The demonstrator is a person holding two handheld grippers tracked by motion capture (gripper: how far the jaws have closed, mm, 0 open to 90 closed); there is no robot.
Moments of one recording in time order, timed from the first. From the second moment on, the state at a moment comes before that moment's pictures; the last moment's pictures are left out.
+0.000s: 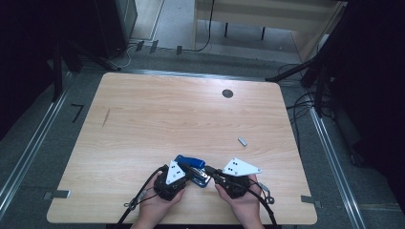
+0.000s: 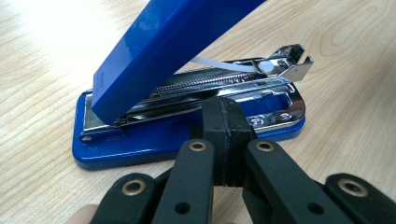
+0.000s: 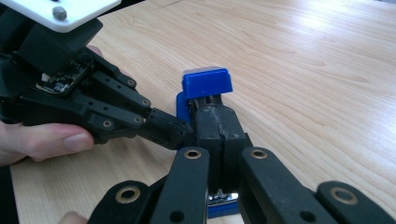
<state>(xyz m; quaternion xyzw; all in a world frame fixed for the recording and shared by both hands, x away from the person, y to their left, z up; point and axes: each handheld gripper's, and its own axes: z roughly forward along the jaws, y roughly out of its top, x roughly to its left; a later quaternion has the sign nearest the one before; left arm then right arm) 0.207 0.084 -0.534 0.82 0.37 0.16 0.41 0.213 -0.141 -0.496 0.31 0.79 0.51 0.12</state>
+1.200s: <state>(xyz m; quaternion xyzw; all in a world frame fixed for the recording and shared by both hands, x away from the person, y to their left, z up) 0.206 0.083 -0.534 0.82 0.36 0.16 0.41 0.225 -0.121 -0.473 0.30 0.79 0.51 0.13</state>
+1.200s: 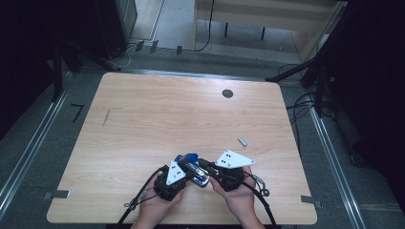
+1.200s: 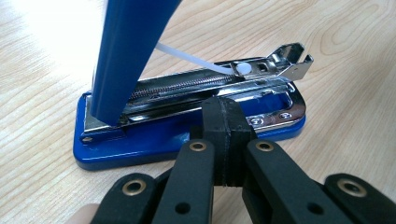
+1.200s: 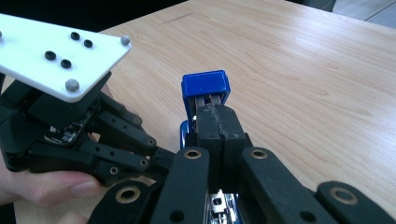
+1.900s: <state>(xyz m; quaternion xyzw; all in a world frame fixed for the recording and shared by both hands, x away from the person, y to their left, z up) 0.206 0.083 -0.534 0.82 0.36 0.16 0.41 0.230 -0.112 -0.466 0.29 0.80 0.51 0.13</state>
